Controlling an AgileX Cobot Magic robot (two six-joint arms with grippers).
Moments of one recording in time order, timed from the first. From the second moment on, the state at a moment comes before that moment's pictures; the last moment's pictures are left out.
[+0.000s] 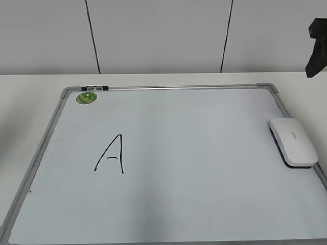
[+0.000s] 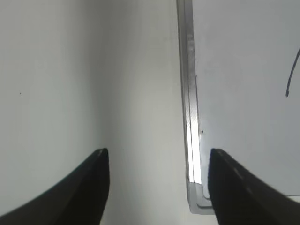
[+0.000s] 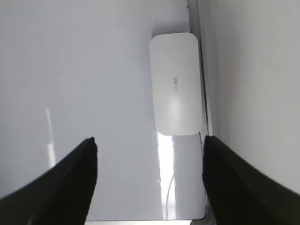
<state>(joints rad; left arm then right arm) -0.06 1.43 -1.24 0.02 1.16 -0.05 0.00 1.61 -1.50 0.10 1.23 0.06</state>
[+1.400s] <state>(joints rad) -0.26 0.27 -0.60 0.10 1.16 -0.07 0.17 0.13 -0.62 -0.09 1.27 0.08</state>
